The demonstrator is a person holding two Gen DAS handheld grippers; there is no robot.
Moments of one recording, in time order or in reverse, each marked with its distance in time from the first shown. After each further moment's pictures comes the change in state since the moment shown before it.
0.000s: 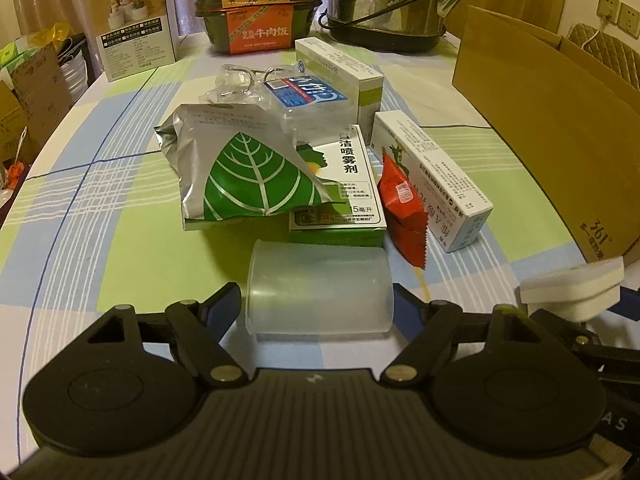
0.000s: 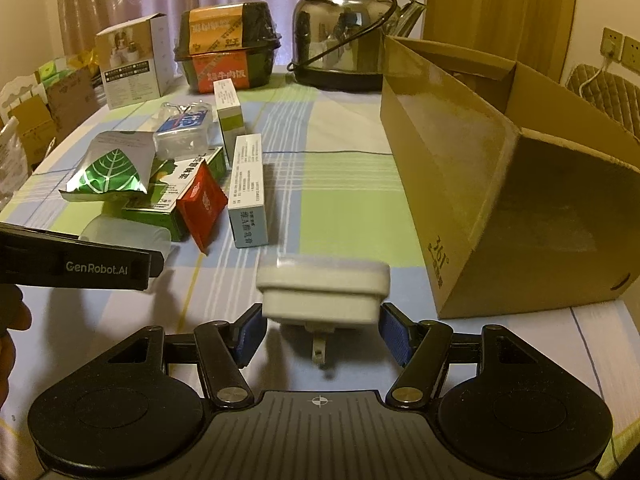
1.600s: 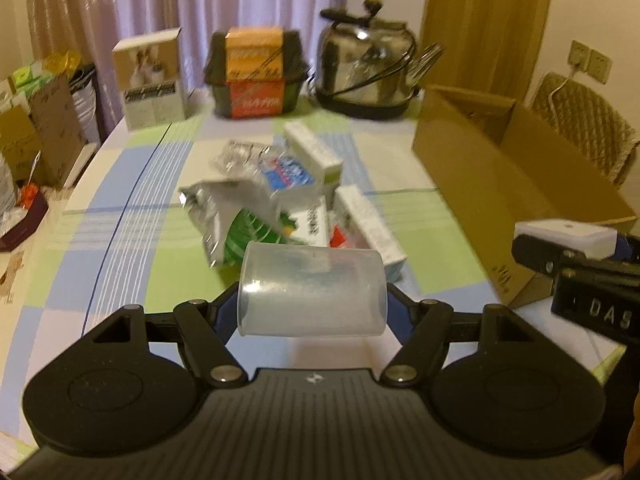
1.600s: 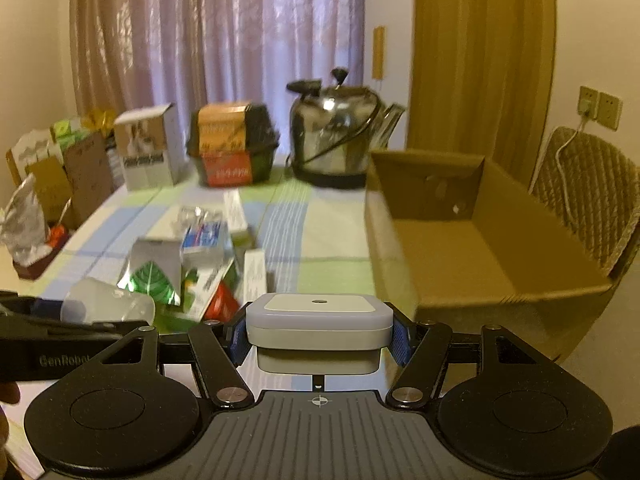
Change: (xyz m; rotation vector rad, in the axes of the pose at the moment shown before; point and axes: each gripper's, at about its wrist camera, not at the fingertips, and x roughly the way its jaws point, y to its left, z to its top) left arm -0.119 -0.023 0.016 -0.028 -0.135 -0.031; right arm -0.102 -0.012 0.048 0.018 -0.201 0.009
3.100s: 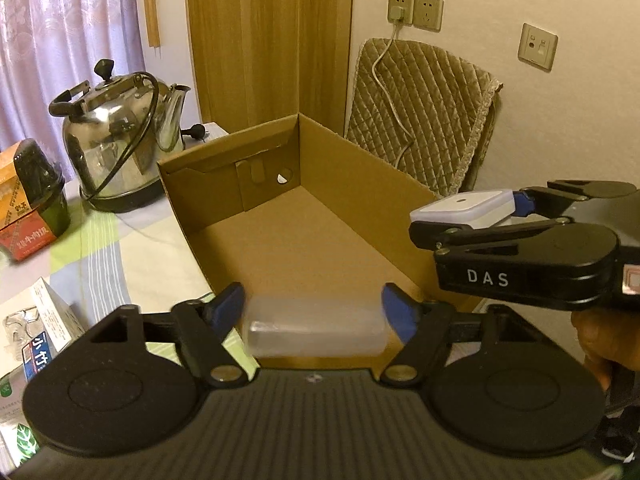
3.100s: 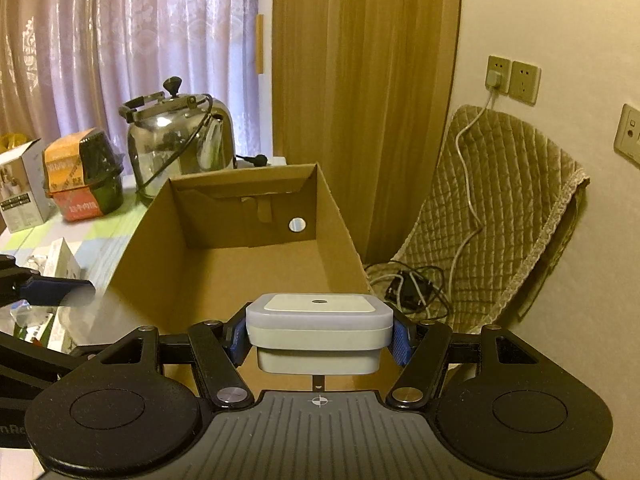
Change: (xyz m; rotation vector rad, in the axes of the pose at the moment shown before) left arm 0.076 -0.209 0.094 0.357 -0.014 -0.348; right arm 0.043 -0.204 0.046 0.075 0.036 -0.181
